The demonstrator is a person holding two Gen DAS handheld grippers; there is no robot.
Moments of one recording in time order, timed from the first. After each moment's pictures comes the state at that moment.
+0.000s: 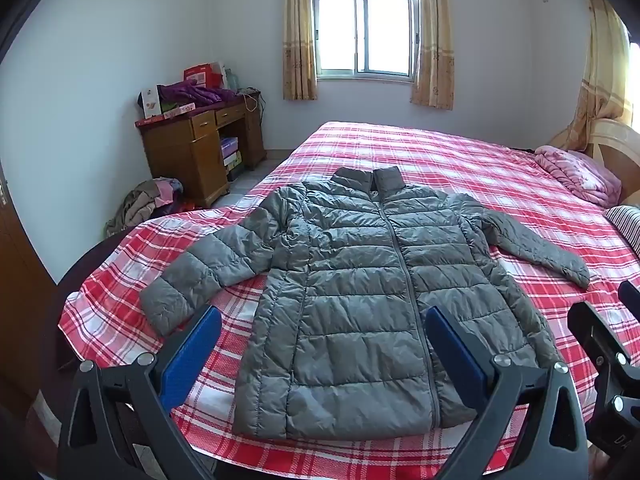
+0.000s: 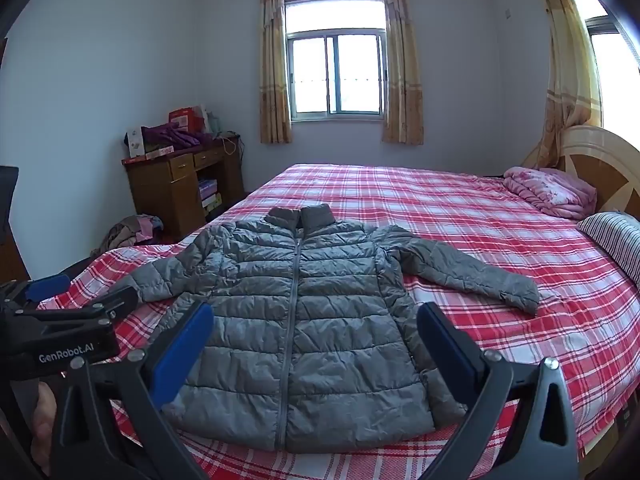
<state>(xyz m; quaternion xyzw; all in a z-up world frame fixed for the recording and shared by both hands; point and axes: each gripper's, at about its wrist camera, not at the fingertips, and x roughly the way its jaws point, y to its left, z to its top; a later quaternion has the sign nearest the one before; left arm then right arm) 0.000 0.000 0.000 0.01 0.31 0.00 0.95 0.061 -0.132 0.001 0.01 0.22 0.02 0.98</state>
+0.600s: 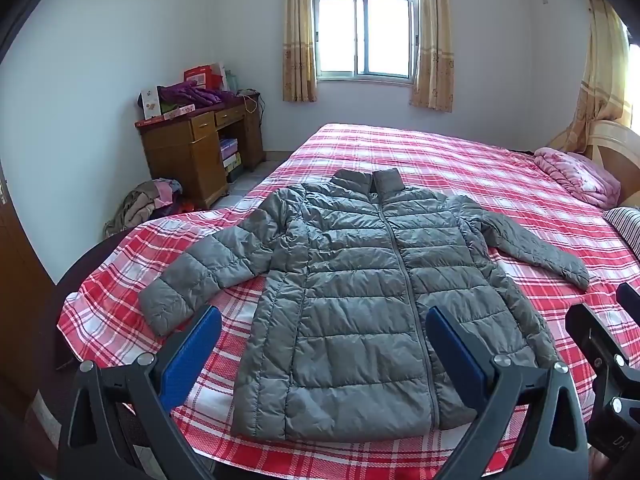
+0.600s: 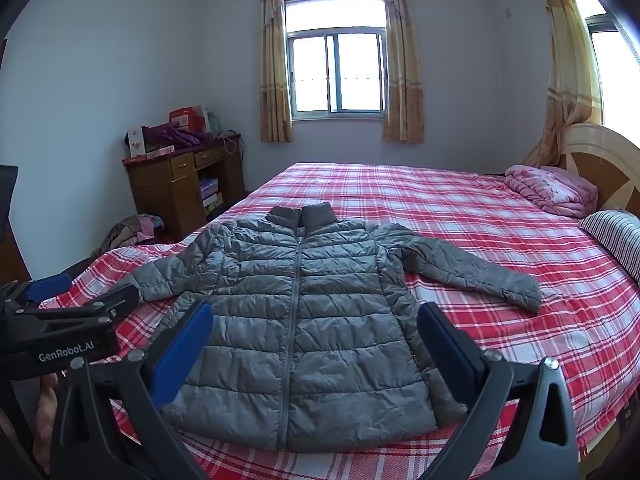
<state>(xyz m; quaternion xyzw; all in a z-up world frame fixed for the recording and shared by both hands) 0.001 -0.004 -0.001 0.01 0.31 0.00 0.95 0.065 -0.128 0.001 0.01 0.22 0.02 0.97</state>
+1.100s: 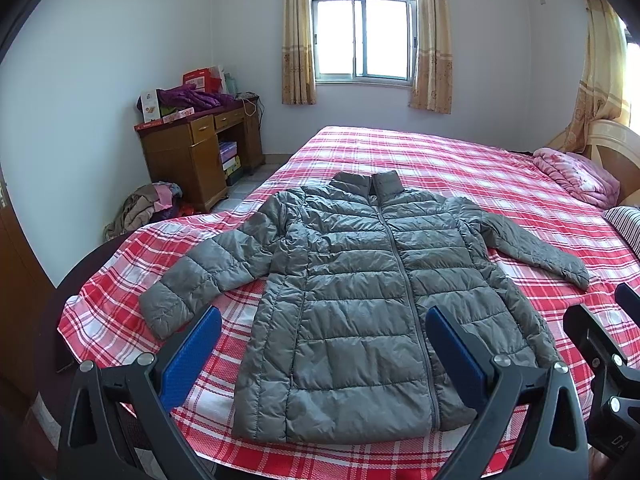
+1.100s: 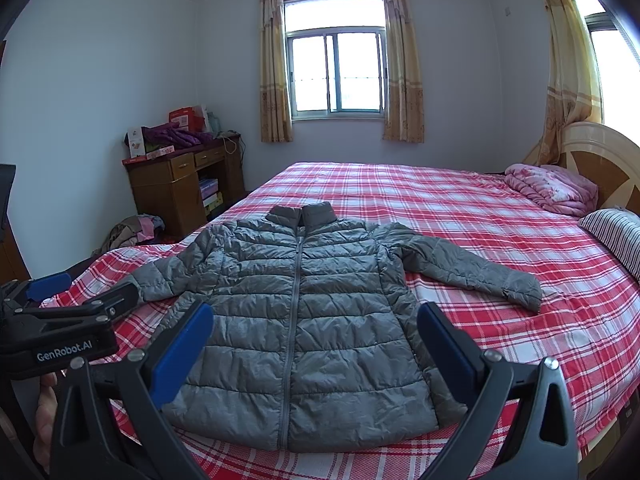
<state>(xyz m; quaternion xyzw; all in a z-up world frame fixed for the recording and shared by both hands) 0.002 0.002 0.002 0.01 0.30 -0.01 0.95 0.064 -0.132 0.001 0.01 0.22 0.02 0.97</state>
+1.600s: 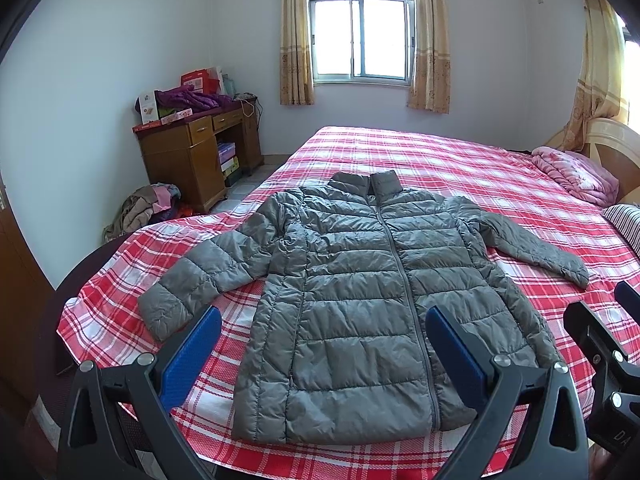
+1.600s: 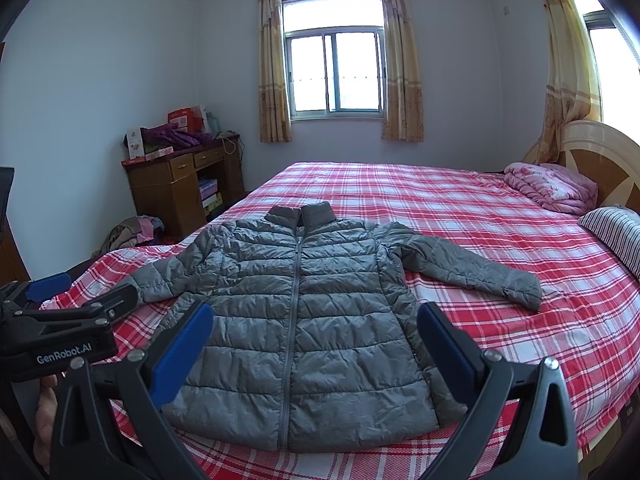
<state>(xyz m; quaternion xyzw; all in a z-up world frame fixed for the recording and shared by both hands) 0.002 0.000 0.003 0.01 0.30 -0.01 0.95 0.065 -0.130 0.000 0.01 0.22 0.02 0.97</state>
